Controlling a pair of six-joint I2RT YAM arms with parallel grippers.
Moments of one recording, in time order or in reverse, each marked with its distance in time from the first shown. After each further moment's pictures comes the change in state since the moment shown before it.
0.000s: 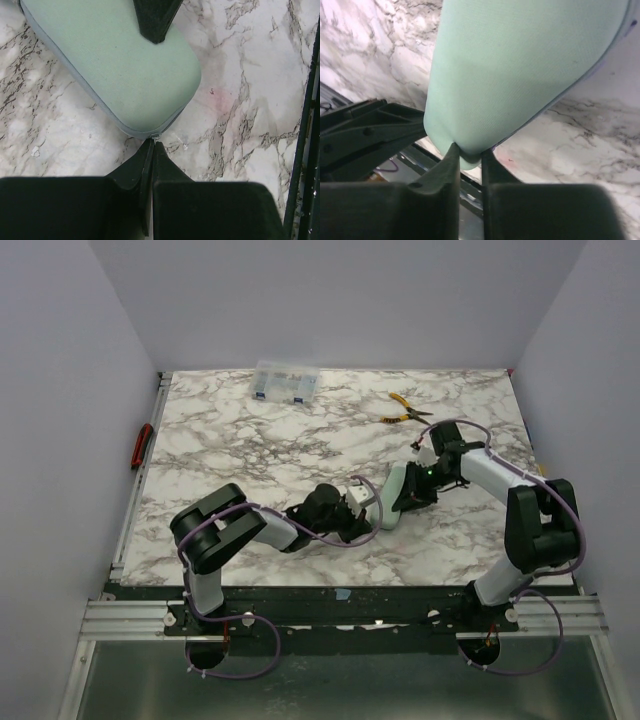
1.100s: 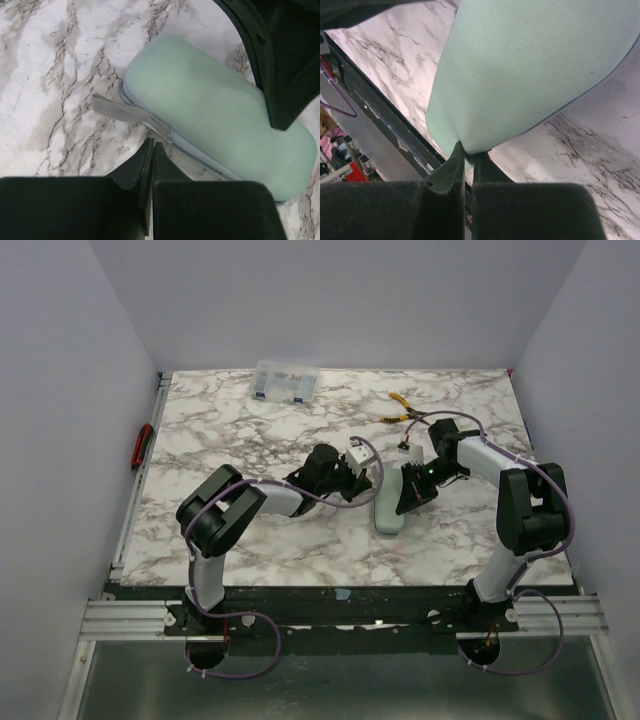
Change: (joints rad) left arm 0.166 0.072 0.233 -0.098 0.029 0.161; right arm -0.031 0.129 0.124 -0.184 -0.135 -0.481
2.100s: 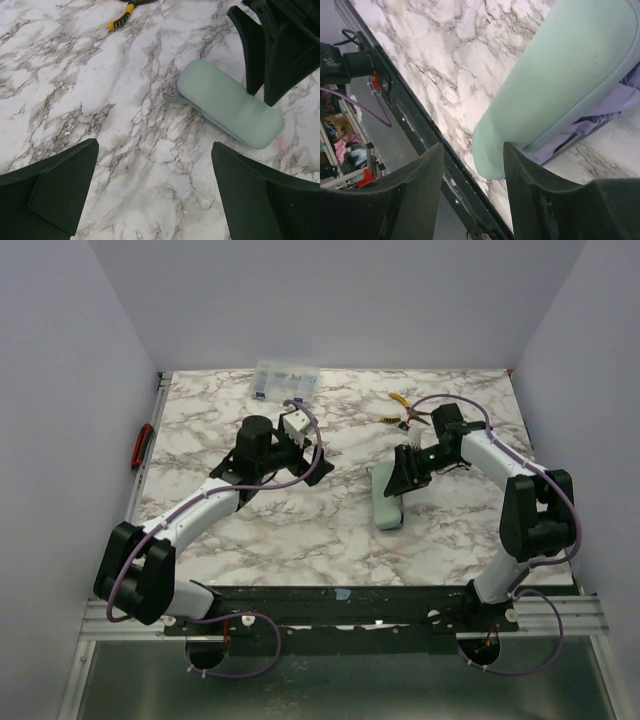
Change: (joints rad) left arm 0.269 -0.501 -0.028 -0.438 0.076 -0.004; right arm 0.001 -0.049 0.081 0.034 -0.166 0.057
